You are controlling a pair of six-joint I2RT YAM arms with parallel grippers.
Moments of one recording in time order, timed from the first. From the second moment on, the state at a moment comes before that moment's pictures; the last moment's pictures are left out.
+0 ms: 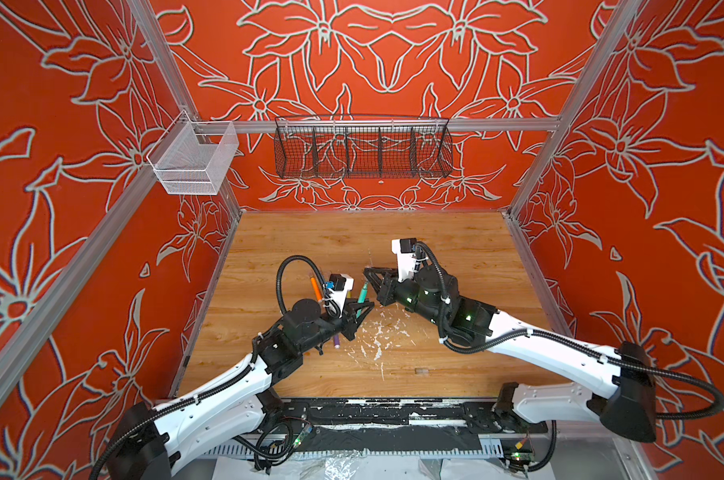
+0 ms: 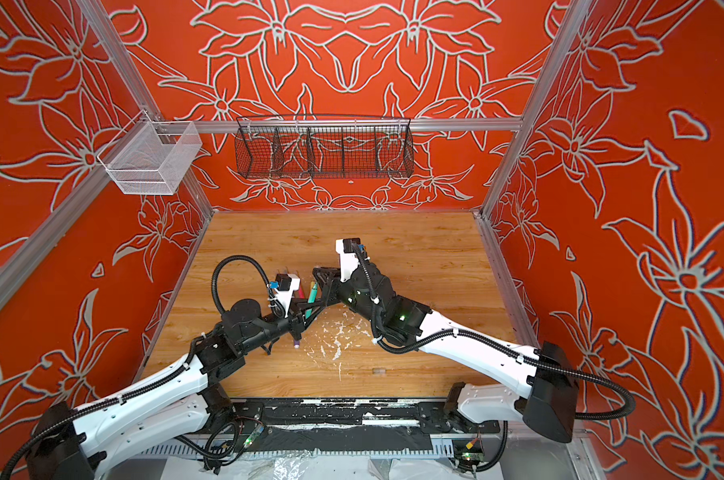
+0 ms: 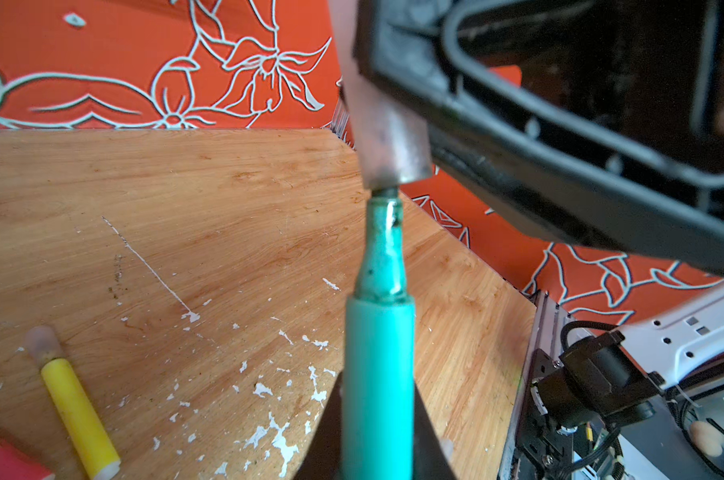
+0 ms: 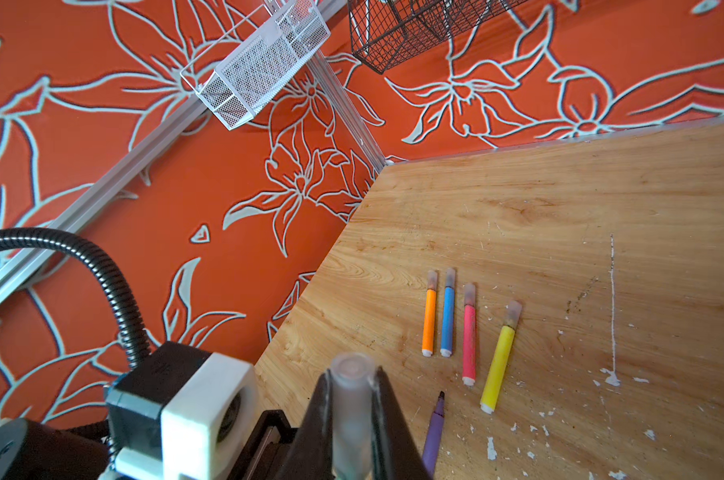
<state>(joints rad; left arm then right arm) -0.71 0.85 0.46 0.22 0.18 -0.37 1.00 1.24 0.99 0.08 0.16 0.67</state>
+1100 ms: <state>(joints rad) -0.63 0.80 0.37 0.24 0.40 -0.50 1.12 1.24 0.80 0.35 0.35 0.74</state>
